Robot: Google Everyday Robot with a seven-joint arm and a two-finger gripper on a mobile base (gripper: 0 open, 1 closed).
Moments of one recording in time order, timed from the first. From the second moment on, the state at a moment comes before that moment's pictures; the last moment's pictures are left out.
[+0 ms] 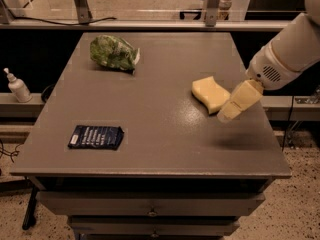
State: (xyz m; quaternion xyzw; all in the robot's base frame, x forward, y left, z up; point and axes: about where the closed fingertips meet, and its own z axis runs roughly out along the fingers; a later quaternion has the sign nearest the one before) arm 0.520 -0.190 0.880 -0.45 0.86 0.09 0.21
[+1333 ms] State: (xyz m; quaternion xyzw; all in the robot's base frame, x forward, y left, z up) arm 0.575 -0.158 0.831 -0.37 0.89 0.15 0.21
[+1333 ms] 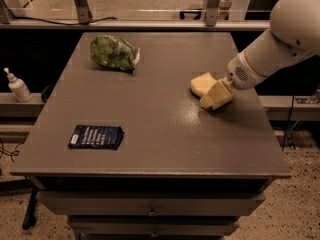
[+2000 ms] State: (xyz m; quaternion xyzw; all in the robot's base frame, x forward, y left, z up) arm 0.562 -0.150 0.854 -0.38 0.88 0.17 0.21
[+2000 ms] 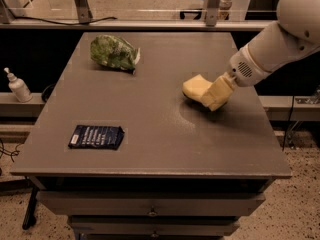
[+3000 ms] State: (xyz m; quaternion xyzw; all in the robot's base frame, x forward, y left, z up) arm 0.487 -0.058 0.897 -0.51 0.82 0.18 0.21
